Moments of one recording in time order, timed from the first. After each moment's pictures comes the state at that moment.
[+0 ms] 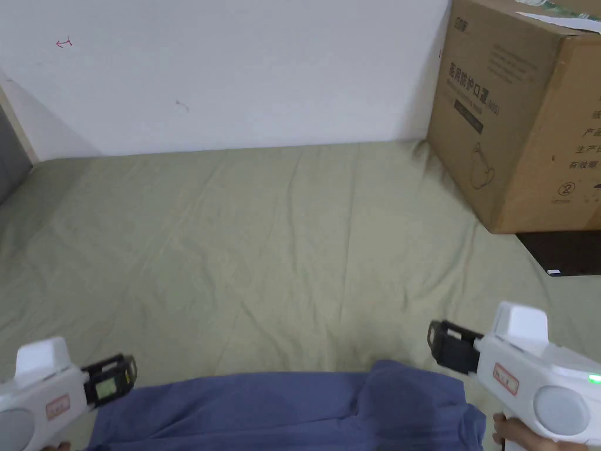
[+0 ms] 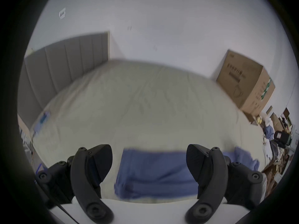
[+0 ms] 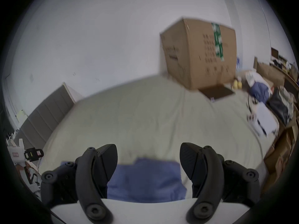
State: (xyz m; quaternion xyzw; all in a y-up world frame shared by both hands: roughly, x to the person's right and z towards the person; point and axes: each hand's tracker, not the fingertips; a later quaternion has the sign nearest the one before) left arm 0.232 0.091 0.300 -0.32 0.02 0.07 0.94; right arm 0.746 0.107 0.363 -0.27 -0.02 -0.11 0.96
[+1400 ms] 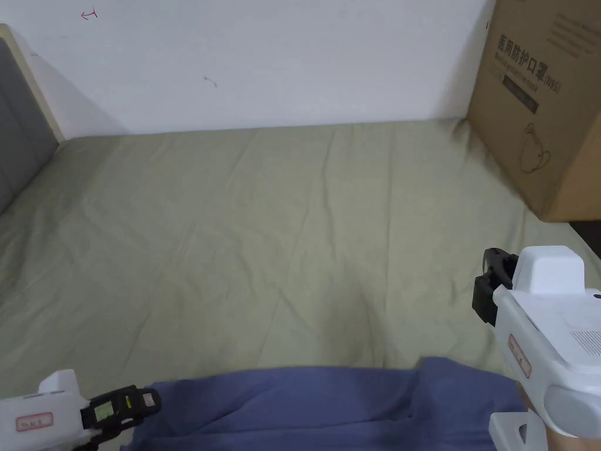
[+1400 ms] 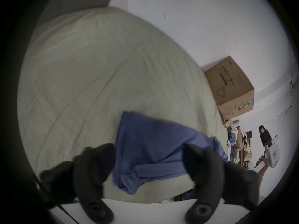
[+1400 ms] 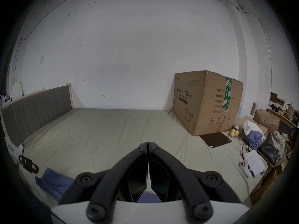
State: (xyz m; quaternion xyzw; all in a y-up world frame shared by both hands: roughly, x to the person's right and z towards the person) left arm 0.117 -0.021 0.263 -0.49 -0.10 0.28 0.82; right arm 0.668 0.137 0.333 -0.15 -0.04 0.03 0.99
